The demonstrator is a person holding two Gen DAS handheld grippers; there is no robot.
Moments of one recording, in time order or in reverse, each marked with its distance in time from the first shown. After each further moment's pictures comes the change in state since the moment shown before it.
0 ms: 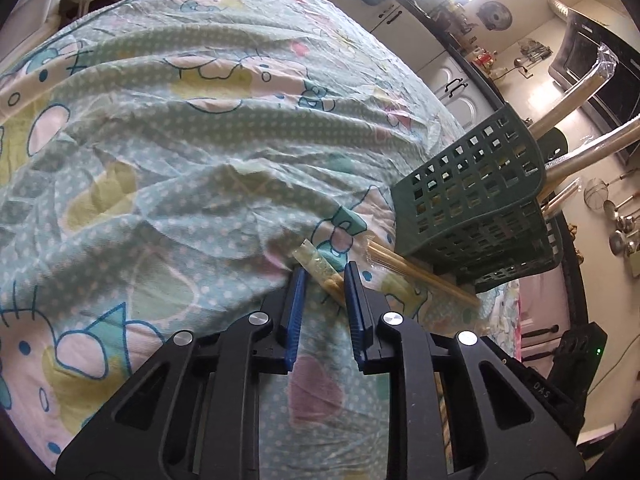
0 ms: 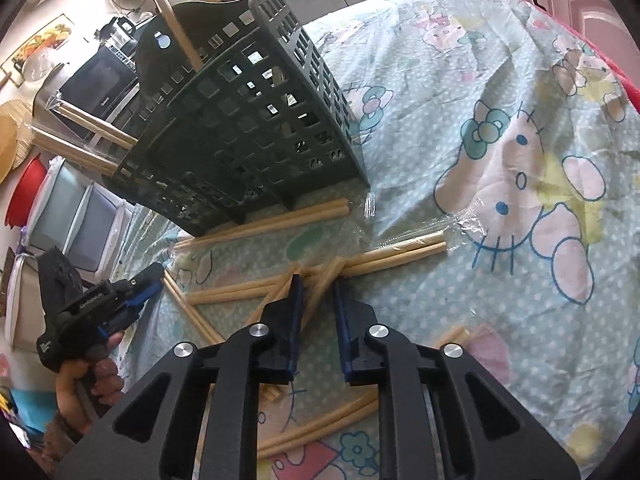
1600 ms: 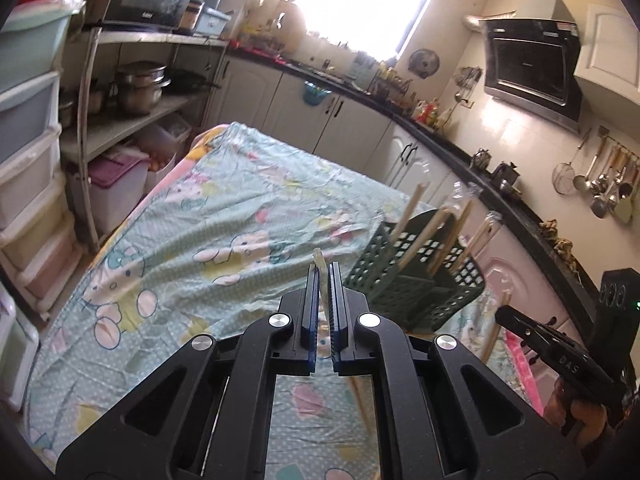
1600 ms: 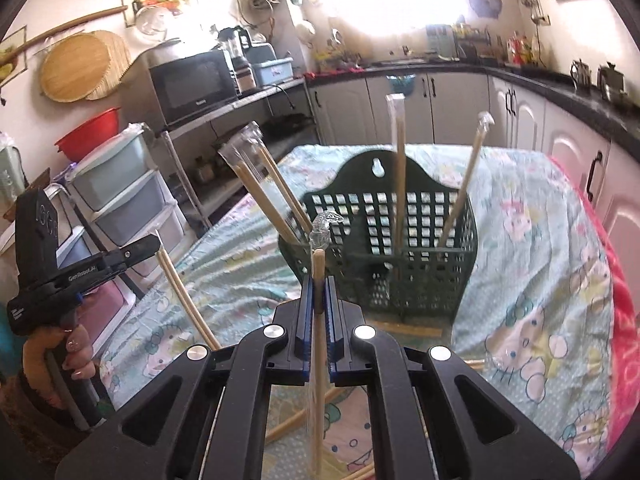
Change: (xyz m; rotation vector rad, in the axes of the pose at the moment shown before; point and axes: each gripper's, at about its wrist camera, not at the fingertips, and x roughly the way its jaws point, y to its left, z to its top) left arm -0.148 -0.058 0.000 0.302 -0.381 0.009; right arm -0.094 0.124 0.004 -0.410 -0.304 0.041
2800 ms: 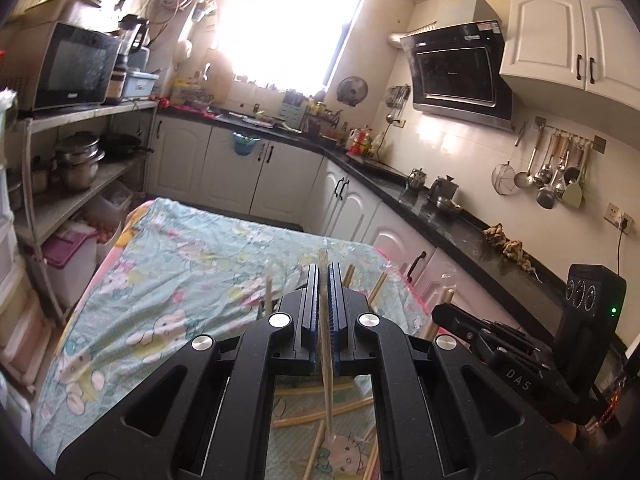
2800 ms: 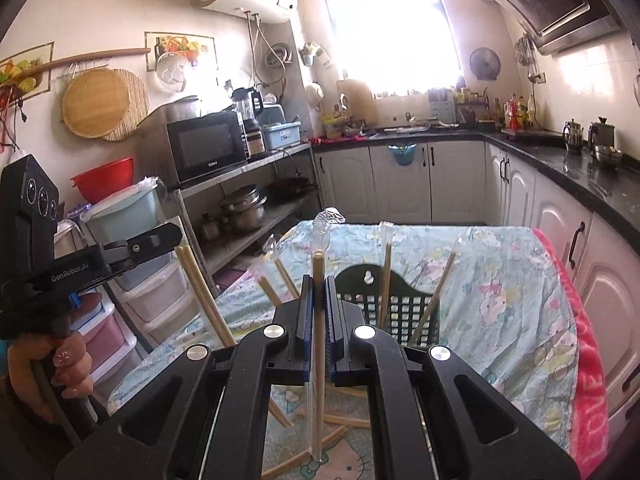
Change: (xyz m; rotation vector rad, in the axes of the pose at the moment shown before) left arm -0.030 -0.110 0.051 0.171 -0.132 -0.164; right arm -0.064 0.003 0.048 -0.054 -0.225 -0.018
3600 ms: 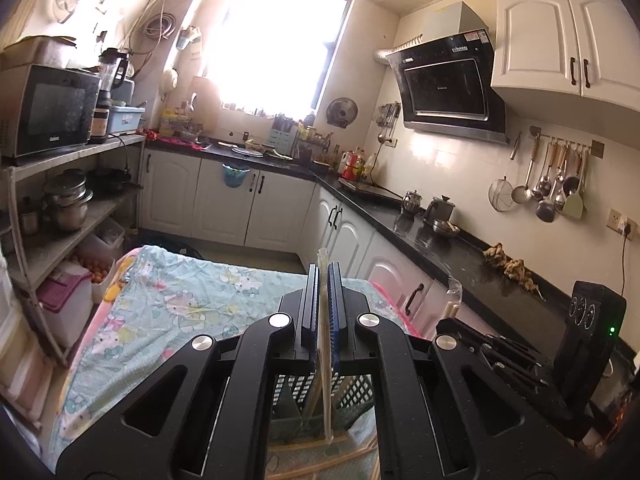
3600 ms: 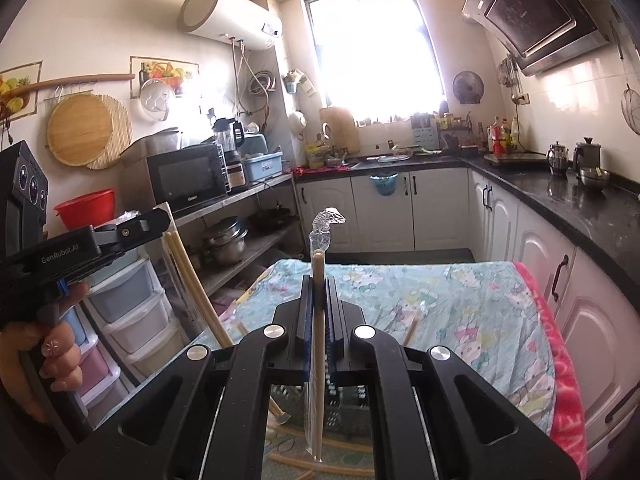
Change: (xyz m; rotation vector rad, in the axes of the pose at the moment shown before) left arm 0.027 -0.026 0.060 0.051 -0.078 0.000; right arm 0.005 -0.030 0.049 0.007 -0.095 -0.061
